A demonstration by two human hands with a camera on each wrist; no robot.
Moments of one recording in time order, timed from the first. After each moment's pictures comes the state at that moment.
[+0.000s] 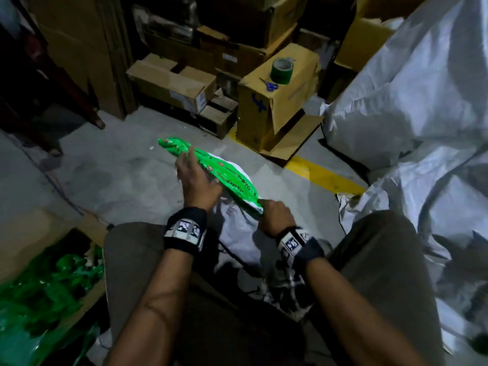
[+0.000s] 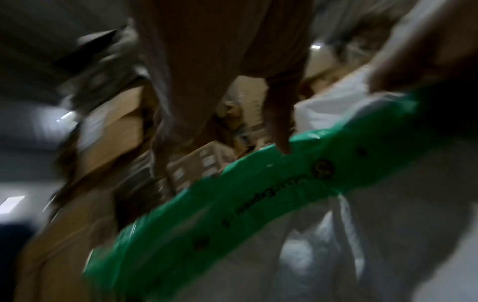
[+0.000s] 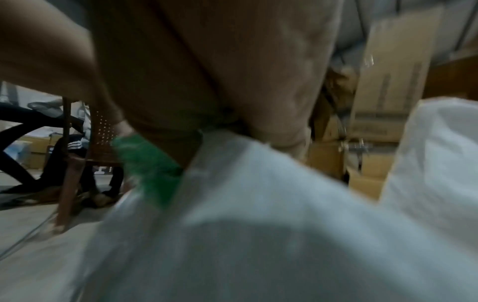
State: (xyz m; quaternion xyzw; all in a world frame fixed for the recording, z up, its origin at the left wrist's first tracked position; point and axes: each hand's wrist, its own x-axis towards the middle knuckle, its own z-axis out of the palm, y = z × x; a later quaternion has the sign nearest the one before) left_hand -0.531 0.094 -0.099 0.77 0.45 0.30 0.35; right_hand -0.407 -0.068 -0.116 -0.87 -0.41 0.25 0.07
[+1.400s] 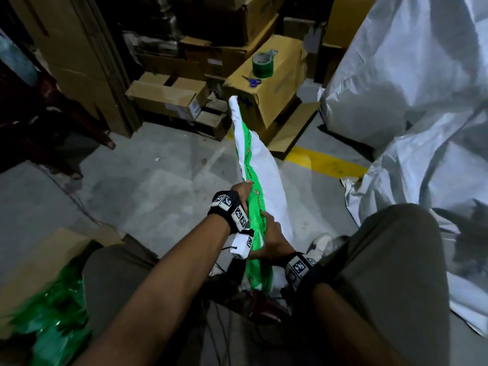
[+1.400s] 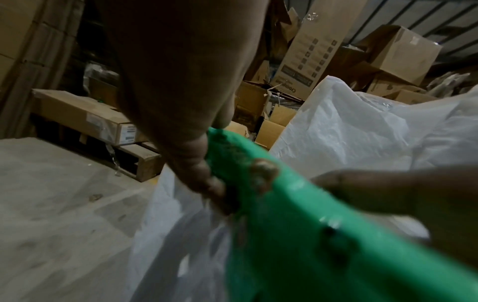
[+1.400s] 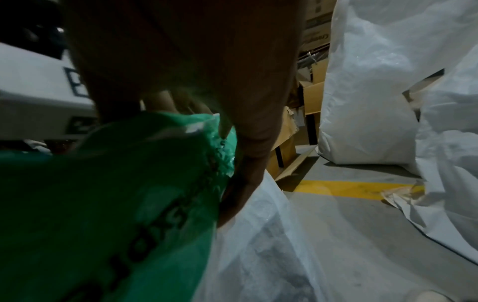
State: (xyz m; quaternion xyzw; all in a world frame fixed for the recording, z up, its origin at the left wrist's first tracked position) left_hand -0.418 0.017 -0.140 0.51 0.55 0.01 0.66; right_hand -0.420 -0.158 -0.171 -0.78 -0.31 0.41 0.36
